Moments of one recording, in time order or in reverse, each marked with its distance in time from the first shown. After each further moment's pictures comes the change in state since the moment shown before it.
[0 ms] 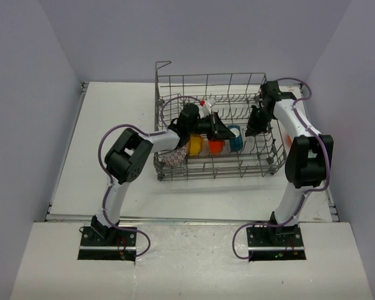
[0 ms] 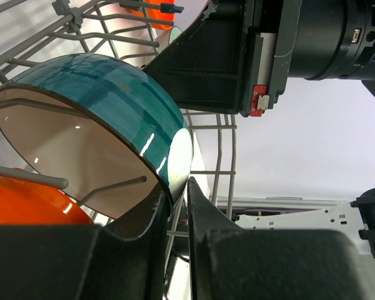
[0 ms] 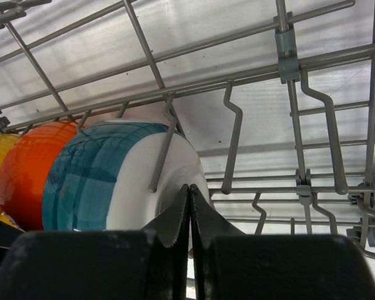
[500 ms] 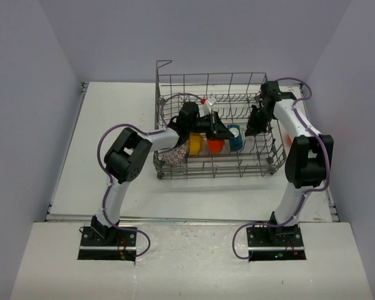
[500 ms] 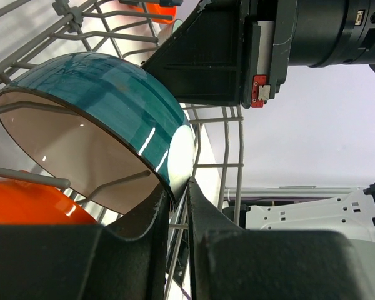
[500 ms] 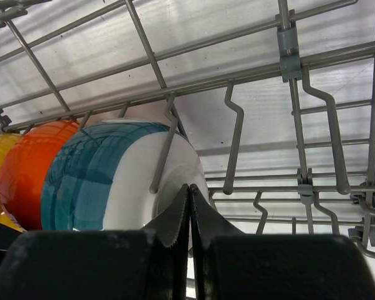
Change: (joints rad) left arm 0.018 0.000 0.029 -0.055 0.043 0.092; right arm 0.000 0.000 0.000 0.005 0.000 0.014
